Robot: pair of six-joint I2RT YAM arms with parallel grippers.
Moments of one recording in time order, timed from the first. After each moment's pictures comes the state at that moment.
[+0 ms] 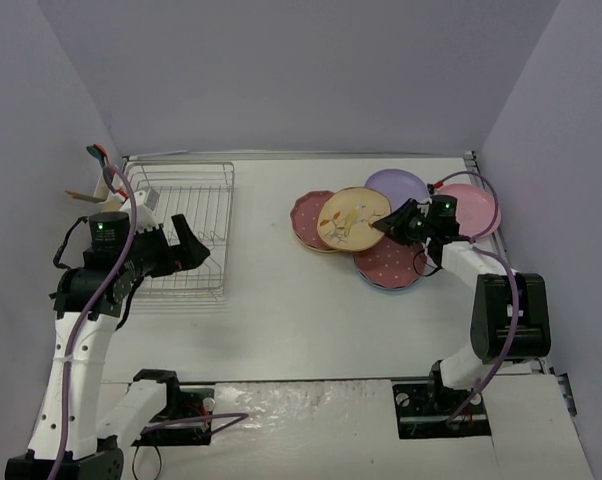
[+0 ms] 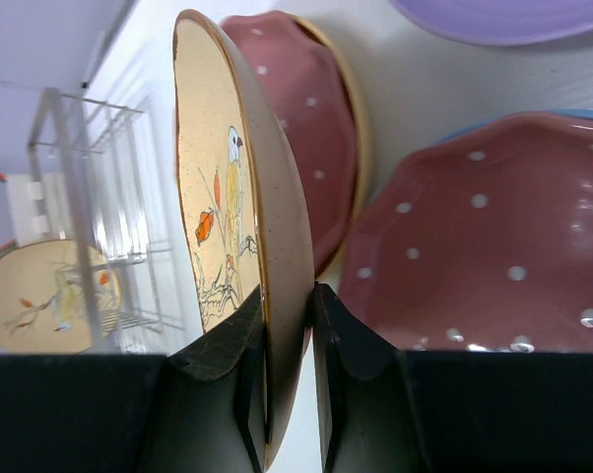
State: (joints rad) left arm -0.05 0.88 1.16 -0.91 0.32 -0.34; right arm 0.01 1.54 0.80 0.16 -0.50 0.81
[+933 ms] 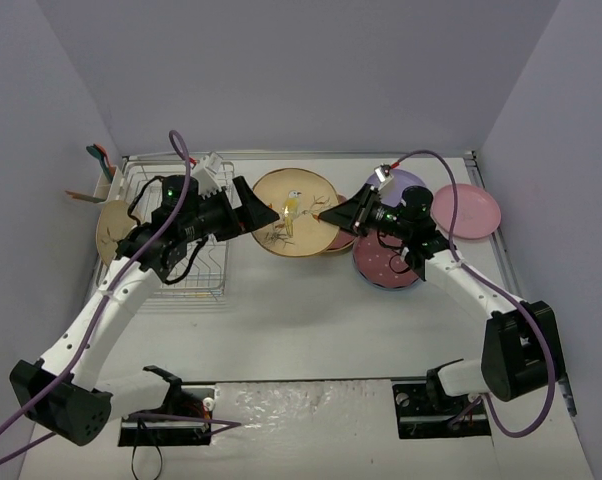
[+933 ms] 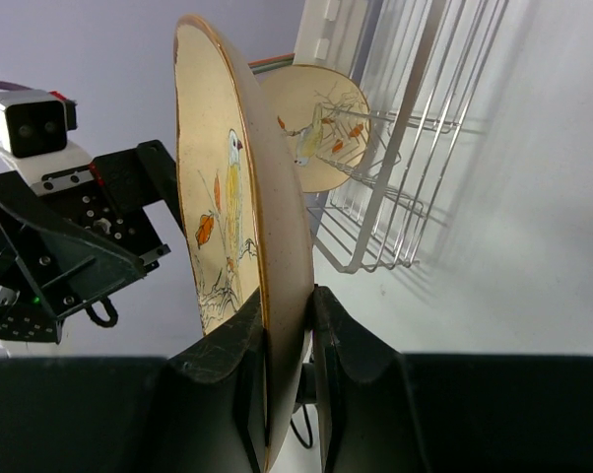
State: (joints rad) left arm -0.41 1.17 1.22 -0.47 0.36 -0.71; right arm 0.32 1.36 0.84 0.41 -0.75 1.12
